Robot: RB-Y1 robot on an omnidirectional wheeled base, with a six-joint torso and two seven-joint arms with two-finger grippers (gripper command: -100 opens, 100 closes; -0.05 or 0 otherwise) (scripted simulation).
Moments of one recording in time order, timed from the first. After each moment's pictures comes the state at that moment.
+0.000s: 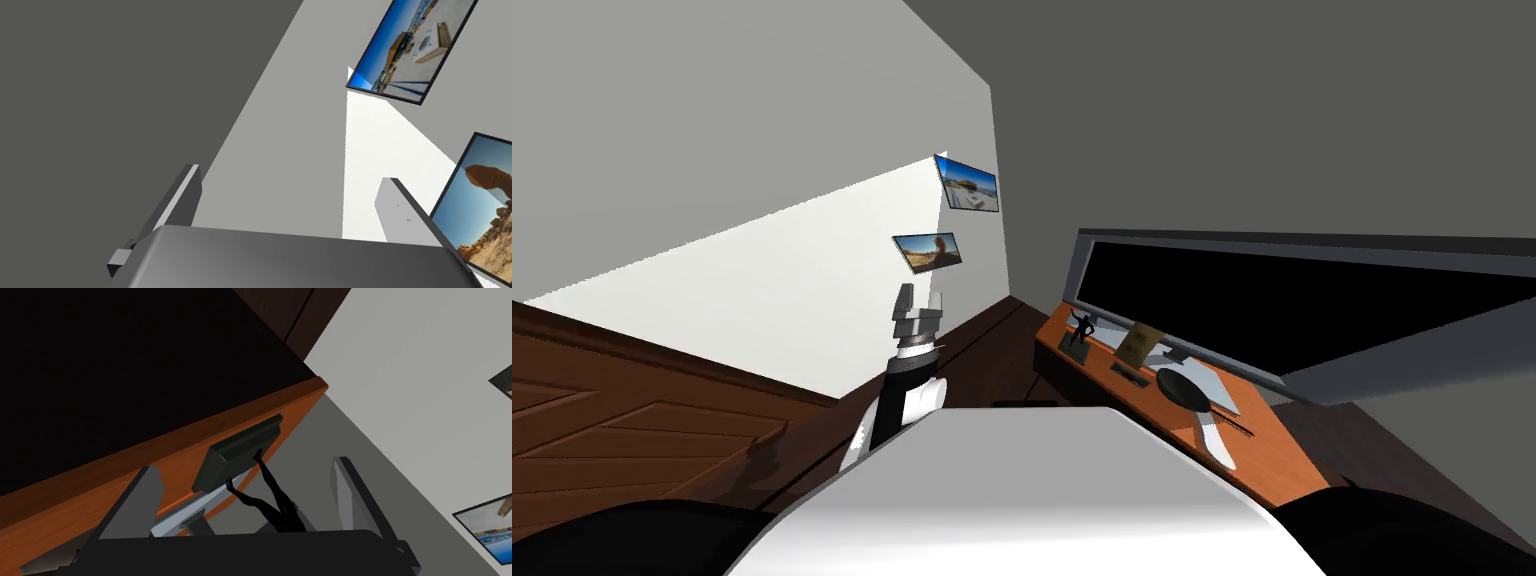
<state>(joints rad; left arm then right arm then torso) 0.49 -0.02 0.06 -2.38 -0.10 -0.42 0.14 0.77 -0.80 0.39 -1.38 0.10 -0.57 0.29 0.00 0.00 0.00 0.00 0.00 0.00</state>
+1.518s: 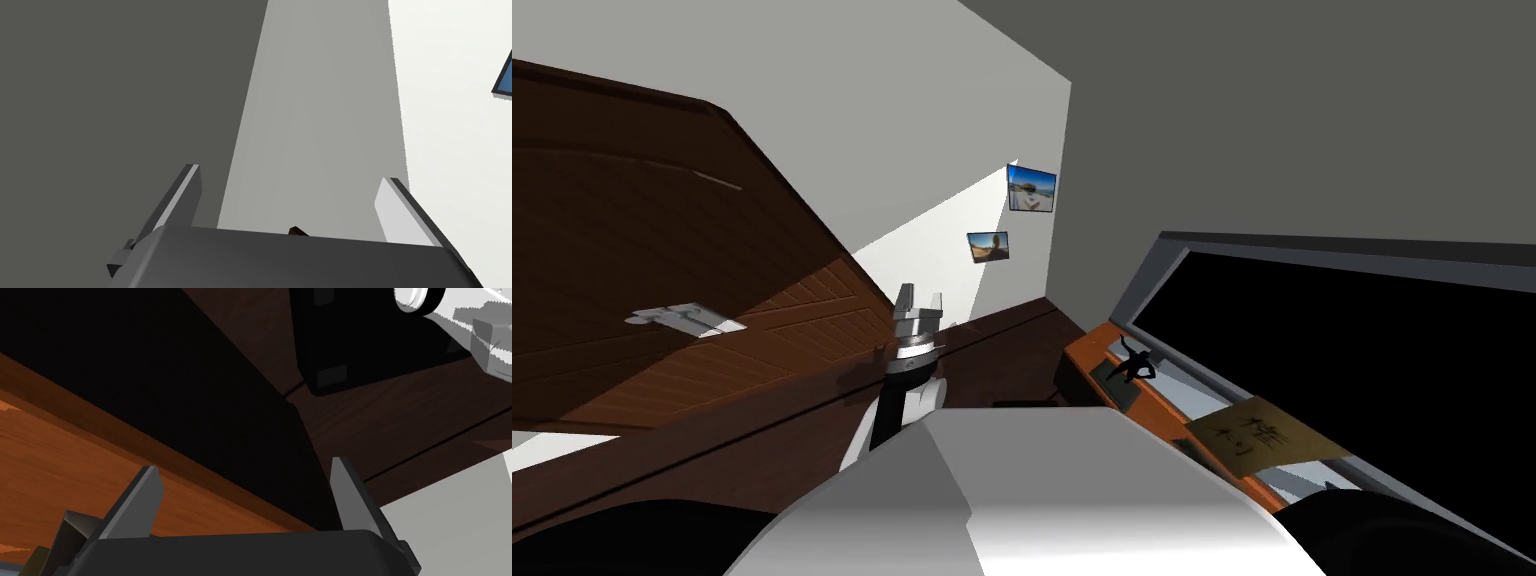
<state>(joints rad) 0.49 -0.02 0.06 -2.38 -0.10 -0.42 0.14 0.87 -1.01 0.54 -1.03 0.17 -0.51 0.38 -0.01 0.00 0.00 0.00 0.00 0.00</state>
